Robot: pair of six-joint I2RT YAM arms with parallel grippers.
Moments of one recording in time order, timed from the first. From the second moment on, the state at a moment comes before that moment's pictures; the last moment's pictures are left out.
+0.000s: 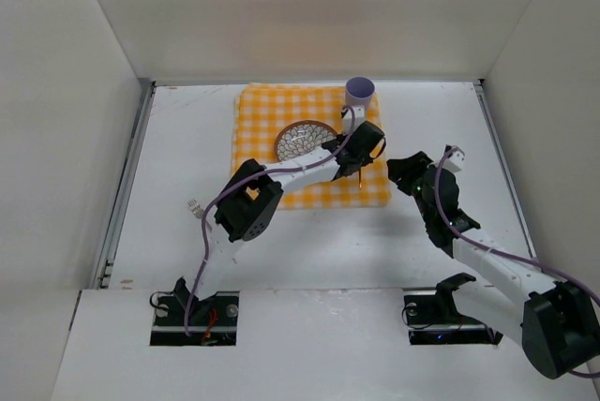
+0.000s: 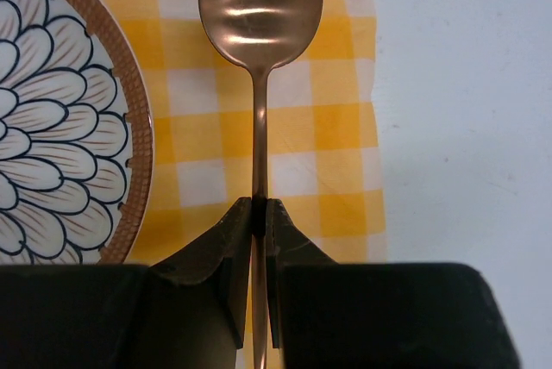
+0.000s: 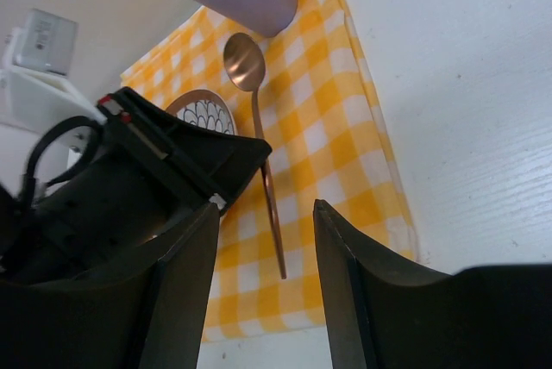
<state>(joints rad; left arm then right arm) -0.90 2.24 1.80 -0.30 -0.45 -0.75 0.38 0.98 0.41 0.32 0.29 0.83</state>
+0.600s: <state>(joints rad) -0.89 2.34 1.81 -0.29 -0.47 -0.83 0.38 0.99 0.41 0.32 0.28 0.83</state>
